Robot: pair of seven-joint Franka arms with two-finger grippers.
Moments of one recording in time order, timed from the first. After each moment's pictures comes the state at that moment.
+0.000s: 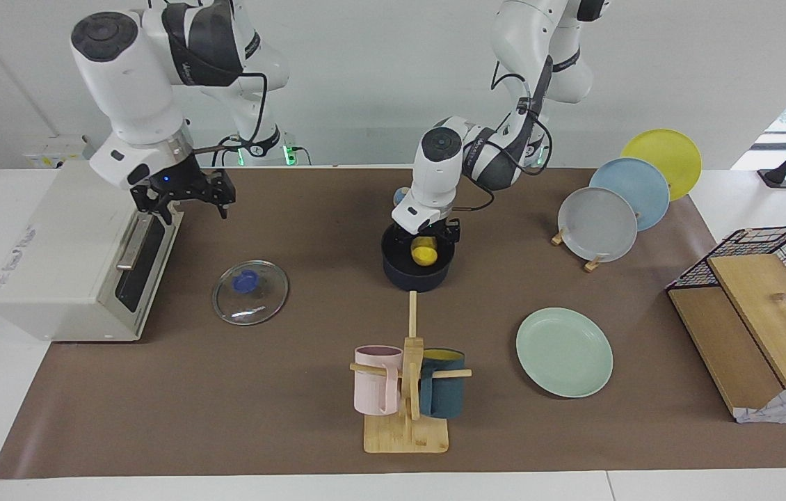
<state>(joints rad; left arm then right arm) -0.61 0.22 -0.13 -2.04 -0.02 2.22 -0.59 0.12 0.02 -0.07 -1.65 -0.05 1.61 -0.06</state>
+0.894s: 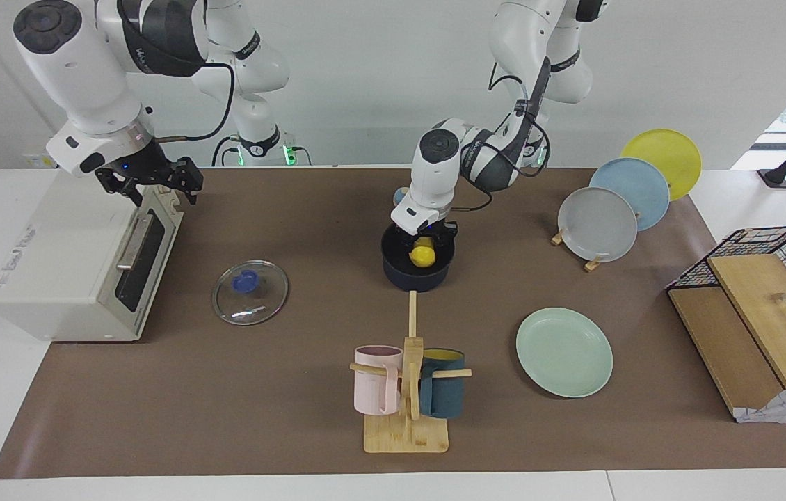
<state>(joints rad) -0.62 0.22 -0.11 -2.04 -0.02 2.23 -0.61 0.10 0.01 -0.11 -1.65 -0.05 1.54 -0.06</state>
